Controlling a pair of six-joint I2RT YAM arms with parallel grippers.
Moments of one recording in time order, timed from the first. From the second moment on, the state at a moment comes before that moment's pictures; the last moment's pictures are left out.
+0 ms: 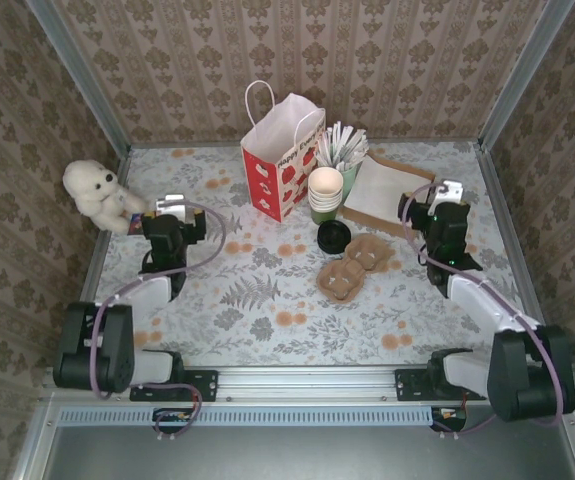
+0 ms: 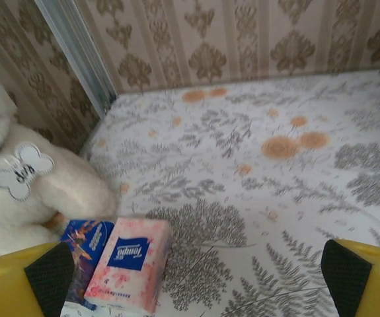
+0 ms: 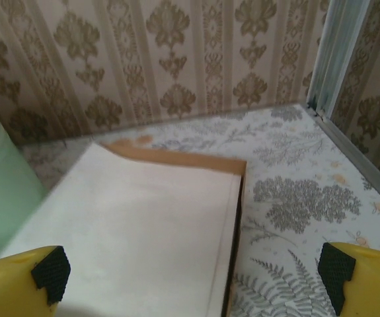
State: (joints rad) left arm -0.18 1.28 0.48 0.51 -0.32 0.09; right arm 0.05 1.16 0.61 0.27 0.26 0.16
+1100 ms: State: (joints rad) left arm -0.24 1.01 0.68 -0.32 -0.06 -0.61; right arm 0.49 1.82 1.69 -0.76 0.31 0.63
